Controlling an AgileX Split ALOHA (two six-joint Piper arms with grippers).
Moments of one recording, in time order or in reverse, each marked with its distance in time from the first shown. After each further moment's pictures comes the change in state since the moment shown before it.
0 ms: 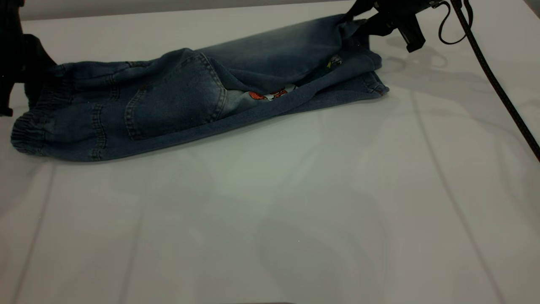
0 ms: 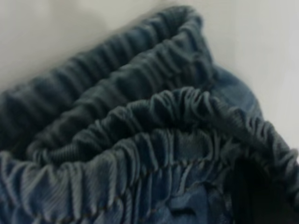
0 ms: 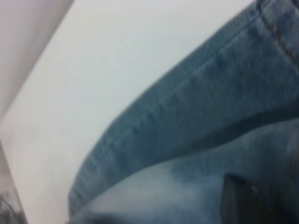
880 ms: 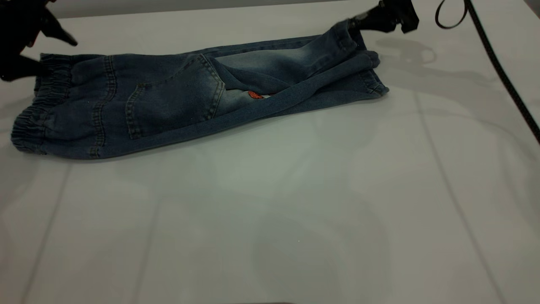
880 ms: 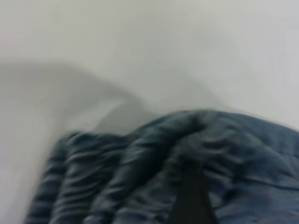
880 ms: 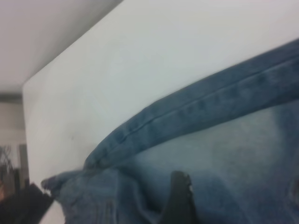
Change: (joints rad) left arm 0.000 0.004 -0.071 0.000 0.048 0.802; right arm 0.000 -0.032 0.000 0.072 0.098 -0.290
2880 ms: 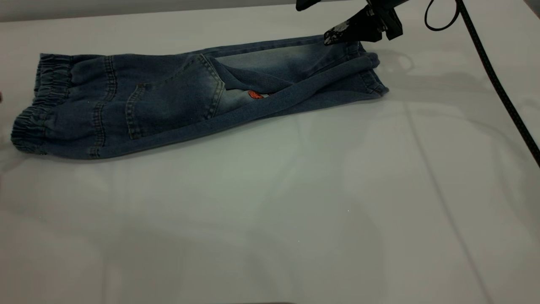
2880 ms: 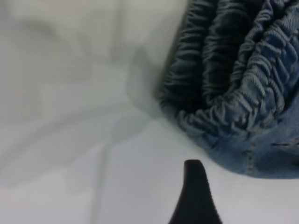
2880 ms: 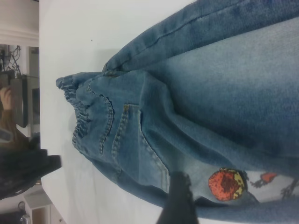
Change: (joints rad) left arm 0.407 0.013 -0.003 0.858 0.637 -0.566; right arm 0.024 -0.002 -0.001 -0.132 0.201 -0.028
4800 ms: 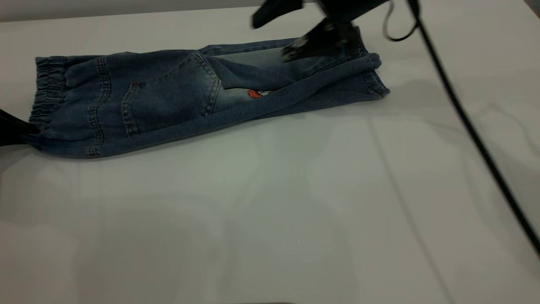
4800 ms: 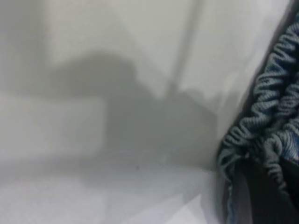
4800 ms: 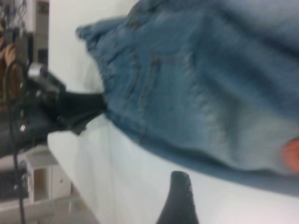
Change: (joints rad) left arm 0.000 0.222 -0.009 -0.340 -0.062 0.211; right arm 0.141 0.000 0.000 0.012 0.010 -0.003
